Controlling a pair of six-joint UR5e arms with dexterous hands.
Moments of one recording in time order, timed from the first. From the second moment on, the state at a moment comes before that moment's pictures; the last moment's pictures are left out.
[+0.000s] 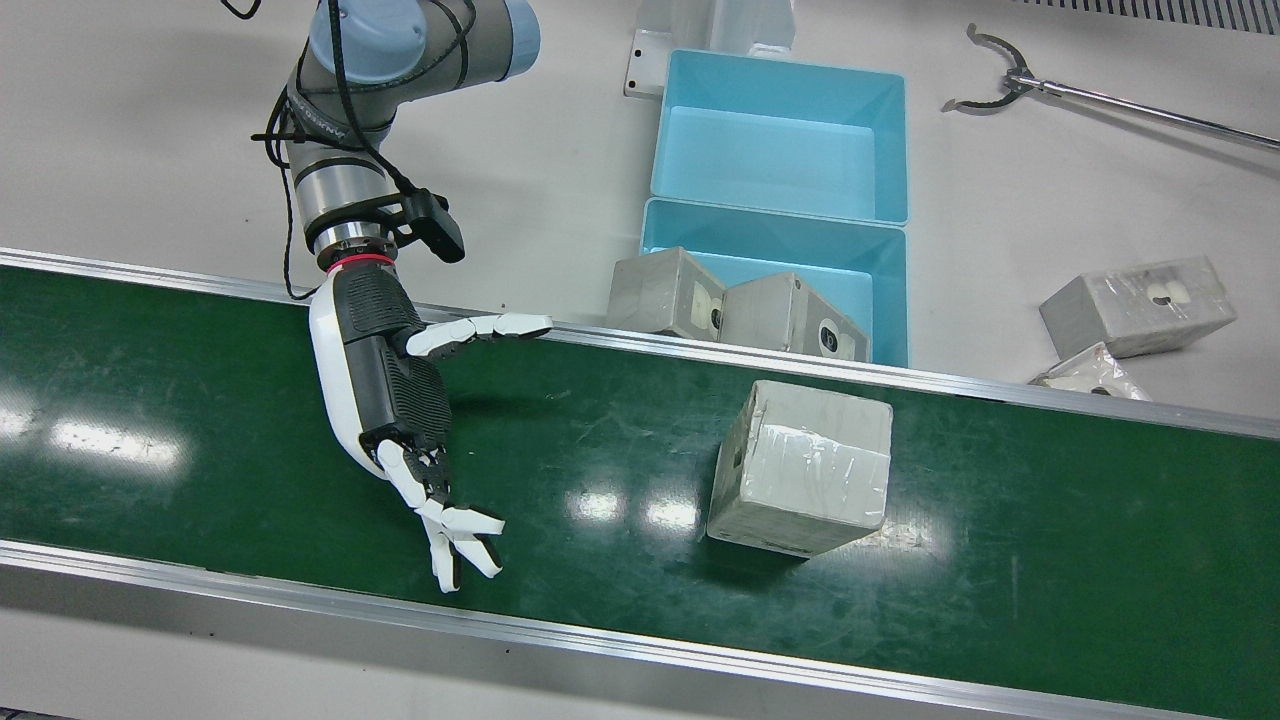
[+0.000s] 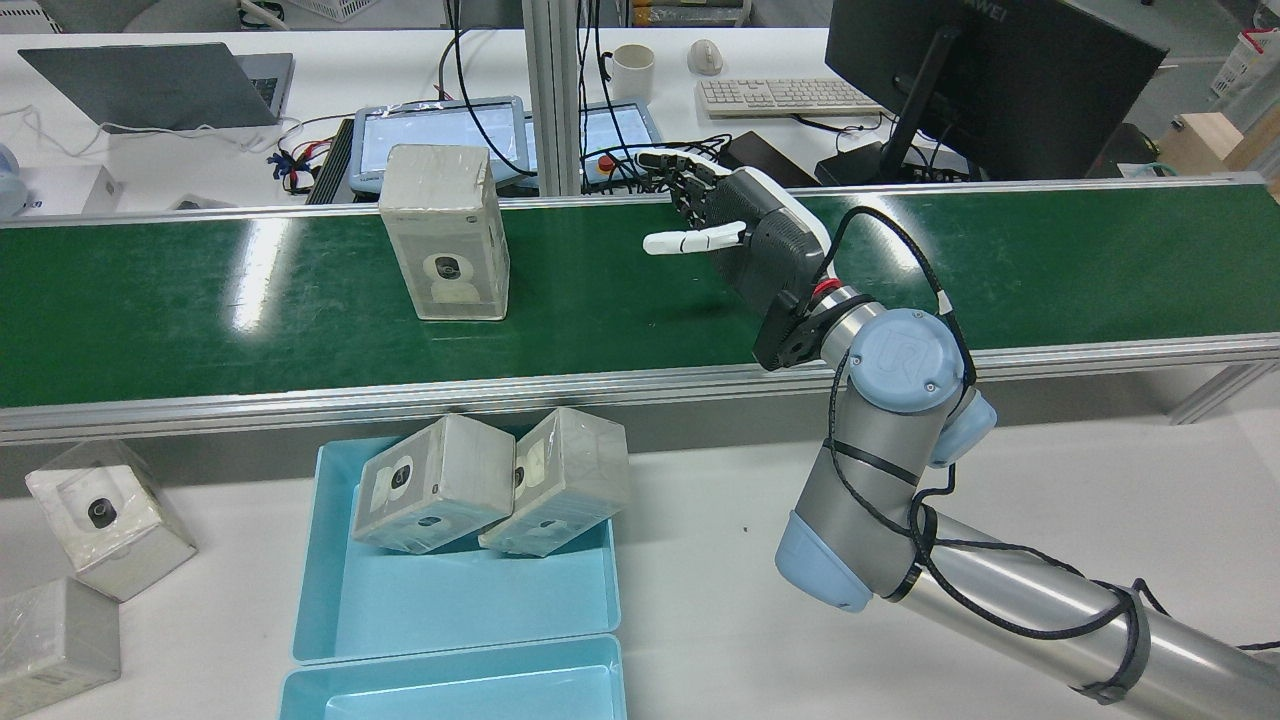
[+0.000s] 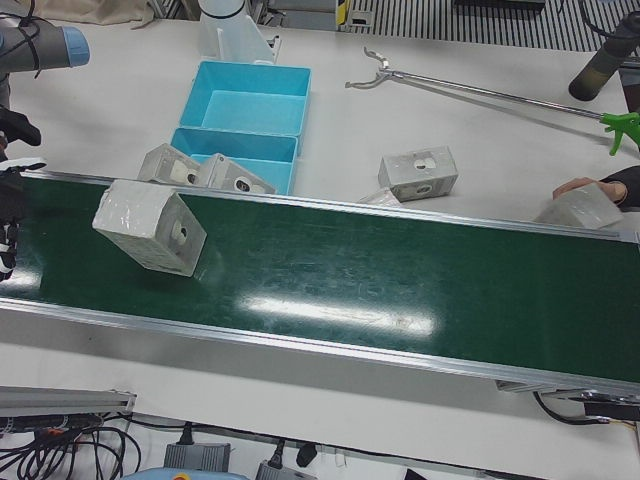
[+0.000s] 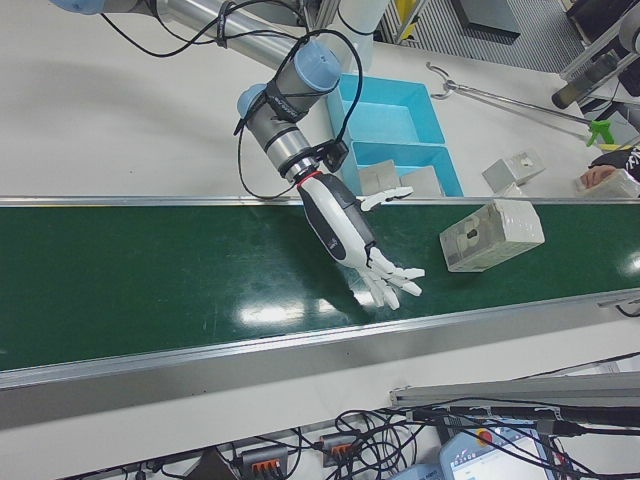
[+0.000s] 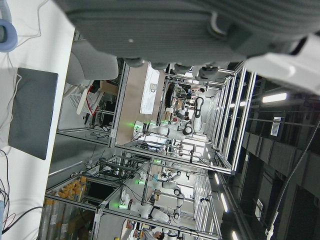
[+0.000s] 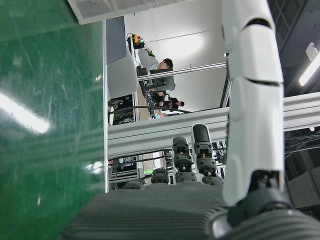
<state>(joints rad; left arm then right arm) -1.86 -1.90 -1.77 0.60 1.96 -0.16 0.74 -0.93 1.65 -3.52 -1.13 -0.03</state>
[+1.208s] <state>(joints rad) -1.86 -1.90 -1.77 0.60 1.96 -0.16 0.74 -0.93 1.65 -3.52 -1.13 -0.03</state>
